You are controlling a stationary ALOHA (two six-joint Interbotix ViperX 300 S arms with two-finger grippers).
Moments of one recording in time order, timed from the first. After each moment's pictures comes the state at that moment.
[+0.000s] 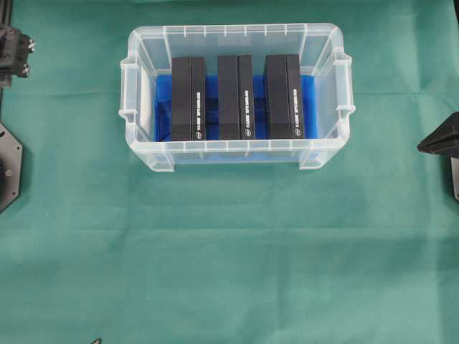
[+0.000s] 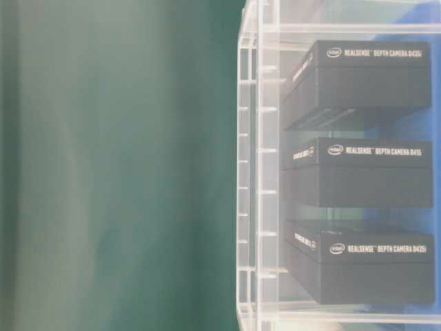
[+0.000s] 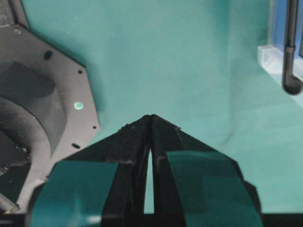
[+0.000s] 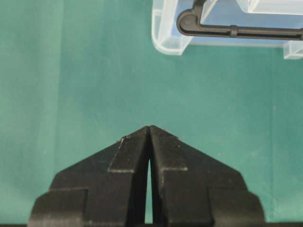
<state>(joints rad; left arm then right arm) 0.48 -0.63 0.52 0.02 1.52 -0.98 0.00 -0.97 0.96 -0.02 0.92 0.12</state>
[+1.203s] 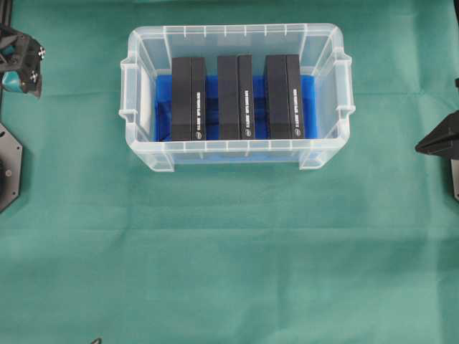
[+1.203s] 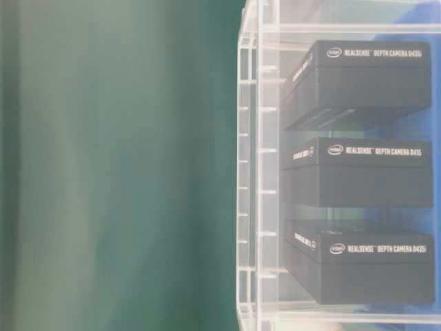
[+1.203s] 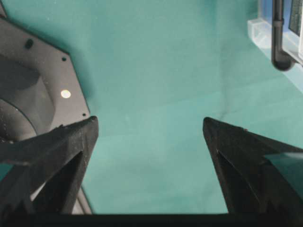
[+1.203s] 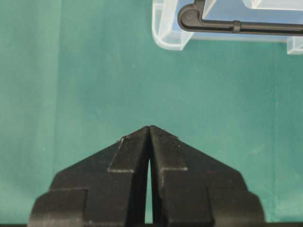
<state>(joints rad) 0.50 -0.62 0.52 -0.06 1.51 -0.93 0.00 -0.94 0.96 -0.02 0.92 0.12</state>
